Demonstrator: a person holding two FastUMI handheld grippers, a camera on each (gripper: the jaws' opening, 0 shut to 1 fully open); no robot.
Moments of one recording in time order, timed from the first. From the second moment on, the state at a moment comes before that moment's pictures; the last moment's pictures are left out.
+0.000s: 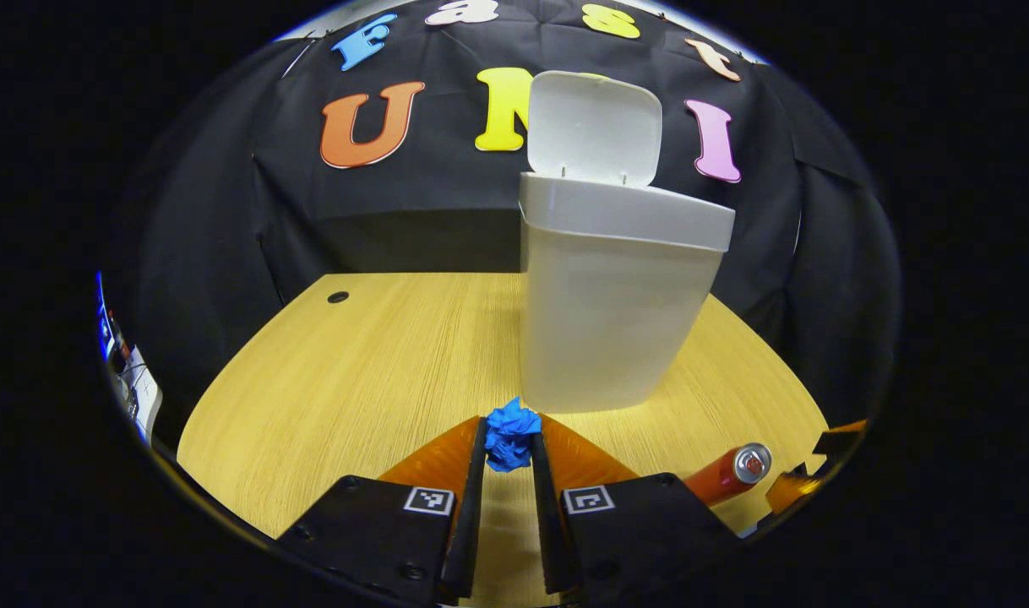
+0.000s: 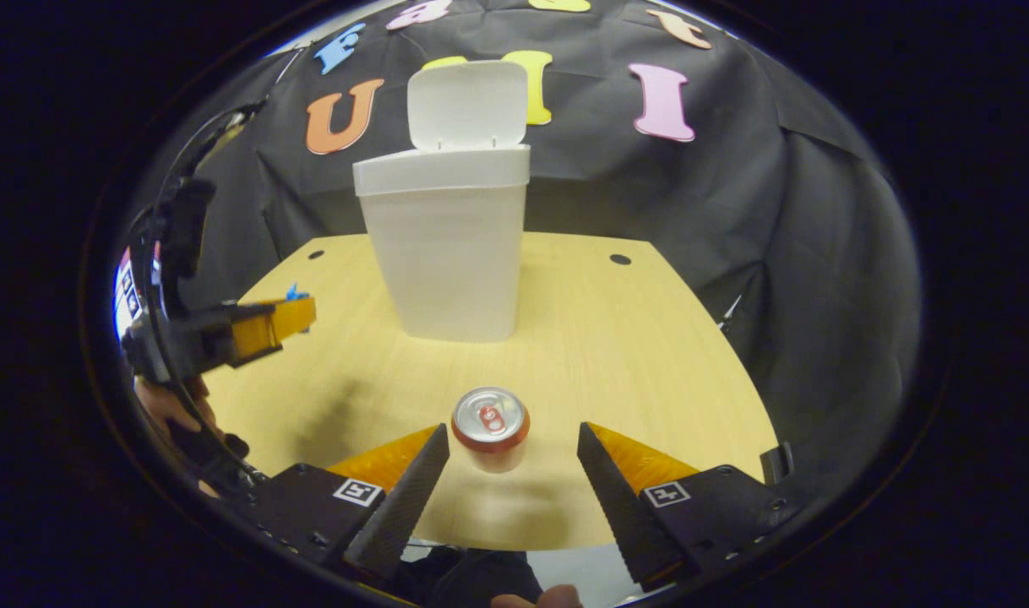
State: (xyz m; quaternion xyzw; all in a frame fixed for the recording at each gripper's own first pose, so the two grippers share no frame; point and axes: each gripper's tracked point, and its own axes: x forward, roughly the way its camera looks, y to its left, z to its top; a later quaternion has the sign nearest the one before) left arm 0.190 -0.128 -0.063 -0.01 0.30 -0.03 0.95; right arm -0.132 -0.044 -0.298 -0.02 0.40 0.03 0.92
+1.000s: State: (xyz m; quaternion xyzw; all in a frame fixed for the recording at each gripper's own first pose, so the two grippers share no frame) left arm 0.197 -0.113 0.012 0.00 0.23 -0.03 0.97; right arm -0.119 -0.032 -0.406 0.02 0.46 0.02 0.89
